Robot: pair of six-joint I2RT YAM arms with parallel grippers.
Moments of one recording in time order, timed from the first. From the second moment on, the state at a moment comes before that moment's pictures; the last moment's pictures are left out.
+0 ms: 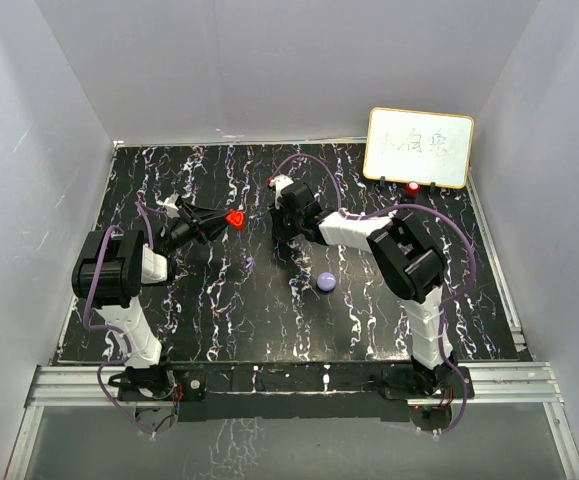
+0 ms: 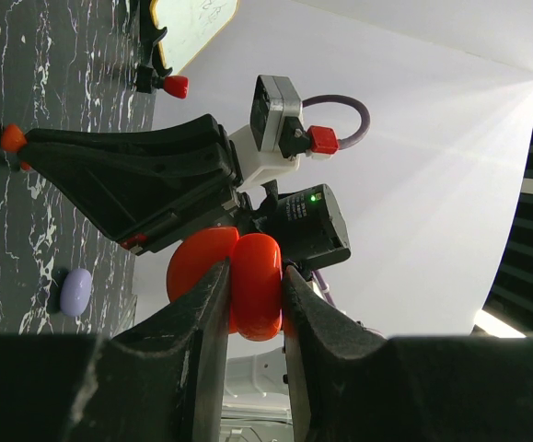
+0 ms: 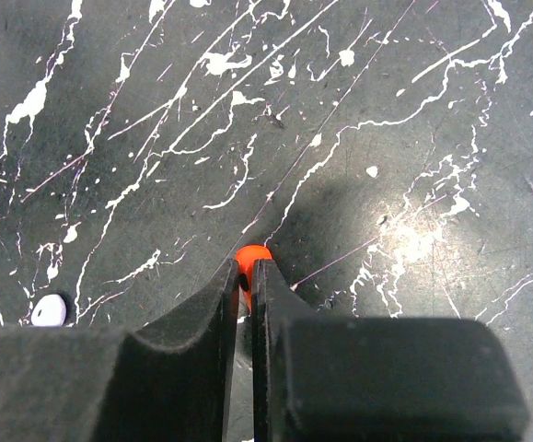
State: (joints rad) left arm 0.02 1.87 0.56 1.33 0.92 -1.80; right arm 0.65 2.09 1.37 0.03 -0.10 0.16
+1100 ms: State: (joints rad) left arm 0.03 1.87 0.56 1.33 0.92 -1.80; right arm 0.65 2.09 1.37 0.02 -0.10 0.16
